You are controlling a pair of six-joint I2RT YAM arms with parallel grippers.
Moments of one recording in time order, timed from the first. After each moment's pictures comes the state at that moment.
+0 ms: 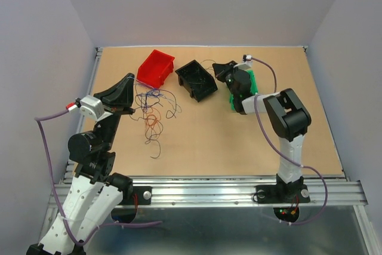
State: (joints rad) left arm -0.37 0.51 0.66 0.47 0.05 -0.12; right arm 0.41 2.06 1.10 1.03 0.14 0.83
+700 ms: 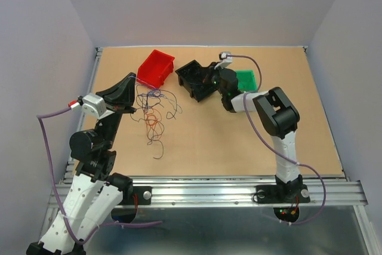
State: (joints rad) left arm -0.37 0.53 0.66 0.47 0.06 -0.12; right arm 0.49 2.17 1.24 0.96 0.06 0.45
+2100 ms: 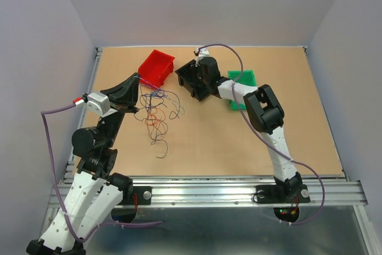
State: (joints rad) left arm -0.37 0.55 0.66 0.47 0.10 -0.12; right arm 0.55 2.38 1.73 0.27 0.05 0.19
